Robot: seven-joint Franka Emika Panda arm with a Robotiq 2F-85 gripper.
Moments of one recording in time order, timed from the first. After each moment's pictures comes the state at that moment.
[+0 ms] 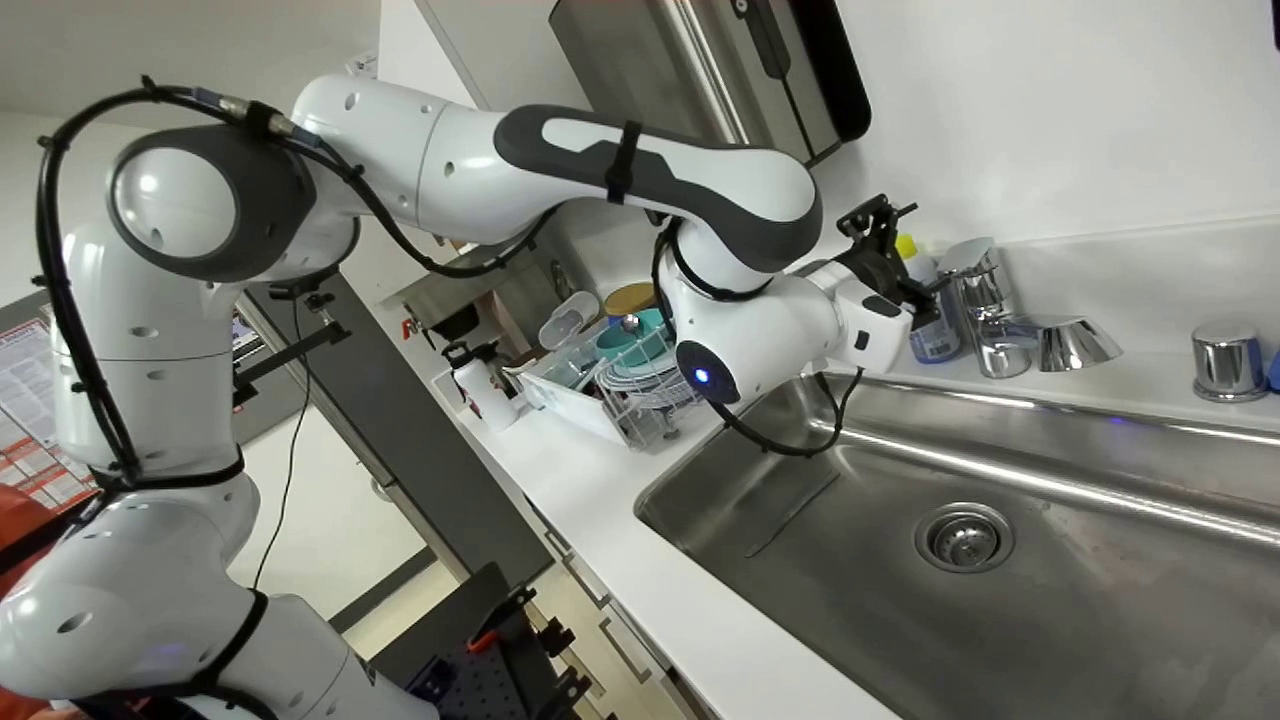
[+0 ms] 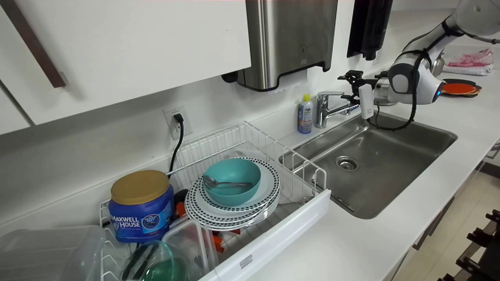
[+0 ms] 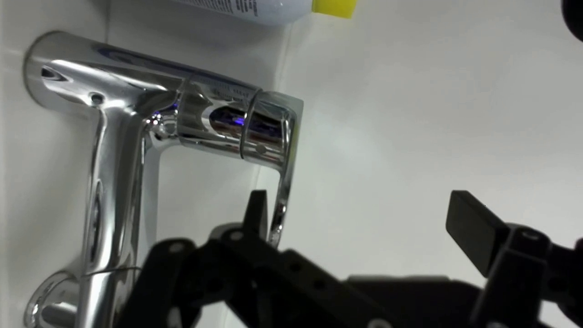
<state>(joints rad) -0.24 0.65 -0.14 -1.75 2.60 2.40 -1.39</state>
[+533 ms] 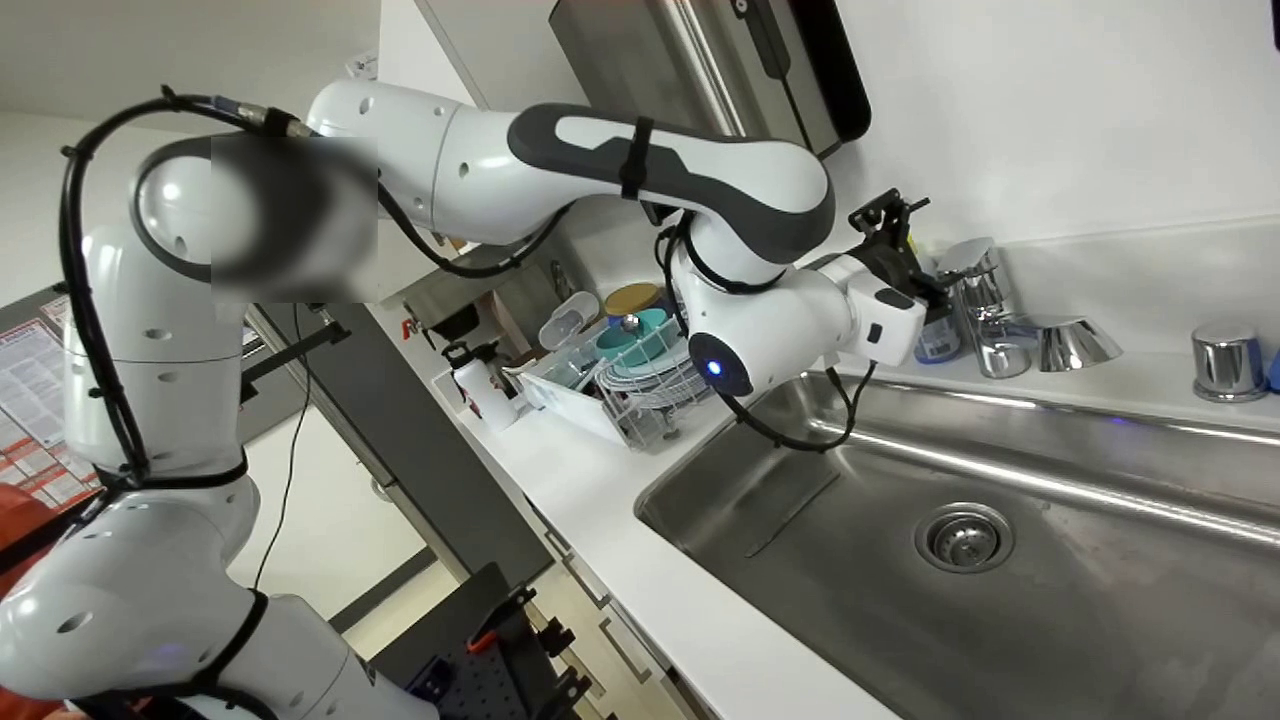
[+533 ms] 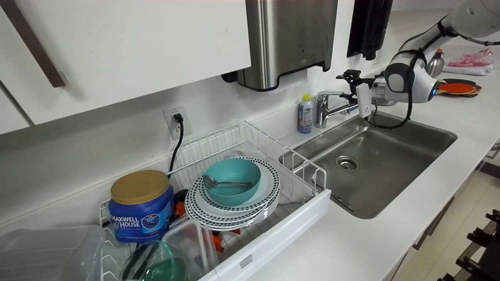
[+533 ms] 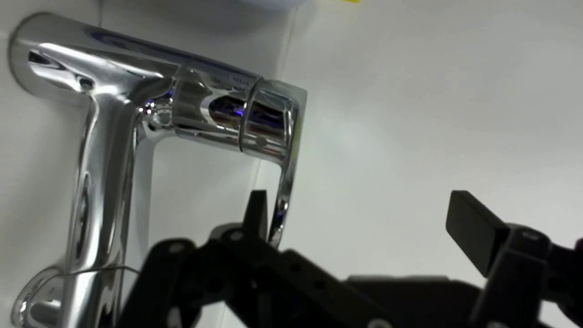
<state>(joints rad) -0.24 0.69 -0.14 -1.68 2.60 2.43 -1.39</state>
